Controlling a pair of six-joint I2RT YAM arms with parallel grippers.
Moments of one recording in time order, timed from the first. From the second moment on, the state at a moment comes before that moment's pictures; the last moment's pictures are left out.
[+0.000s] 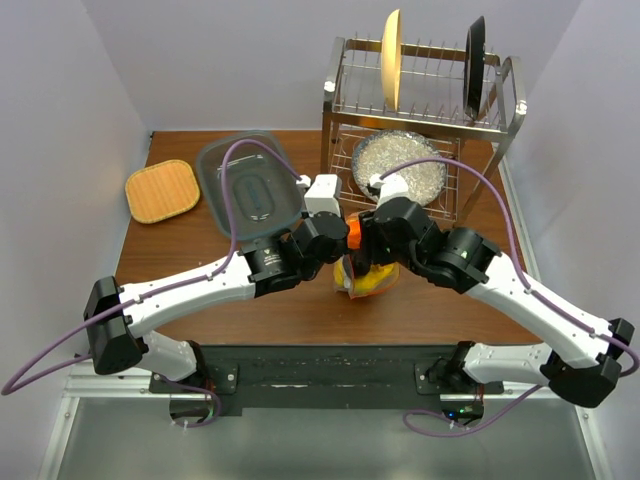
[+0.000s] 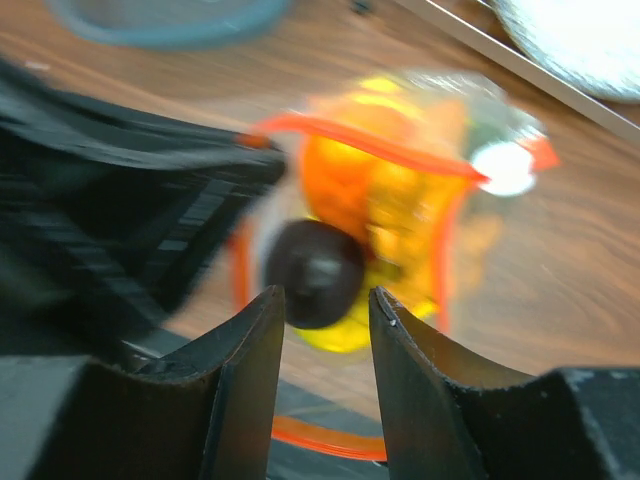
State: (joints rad) left arm -1.10 1.42 1.25 -0.30 -0.62 -0.69; right arm 0.95 1.16 1.33 -0.88 0.40 0.45
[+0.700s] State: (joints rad) left arm -1.10 1.44 1.25 -0.30 -0.59 -0.70; right arm 0.94 1.01 1.13 -1.00 0.53 0.52
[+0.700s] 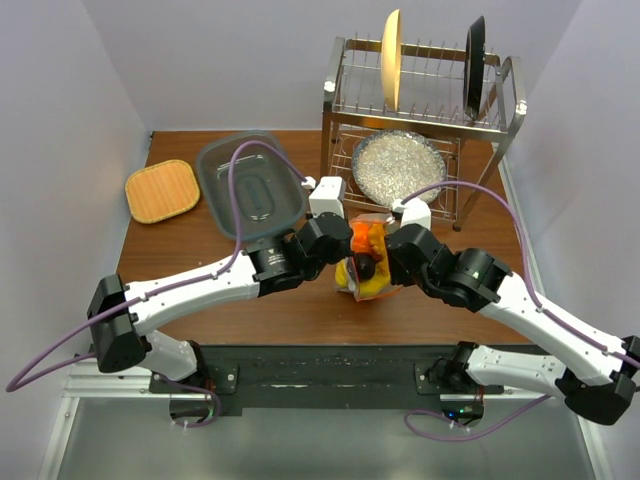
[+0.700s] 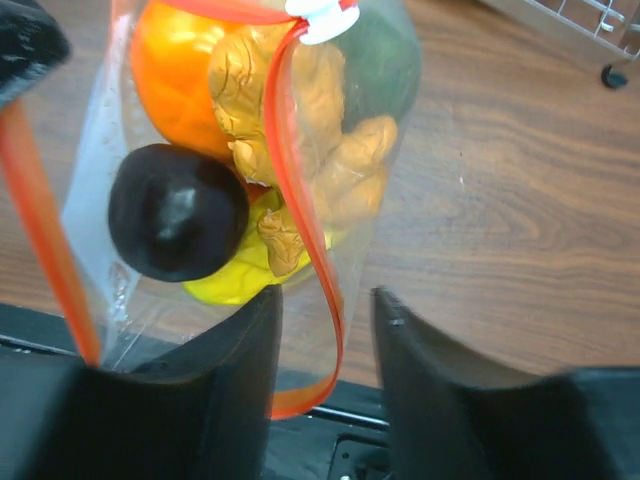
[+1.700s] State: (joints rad) left arm -0.96 1.33 0.94 -0.20 -0.35 -0.73; right arm 0.91 1.24 1.27 -0.81 0.49 0.46
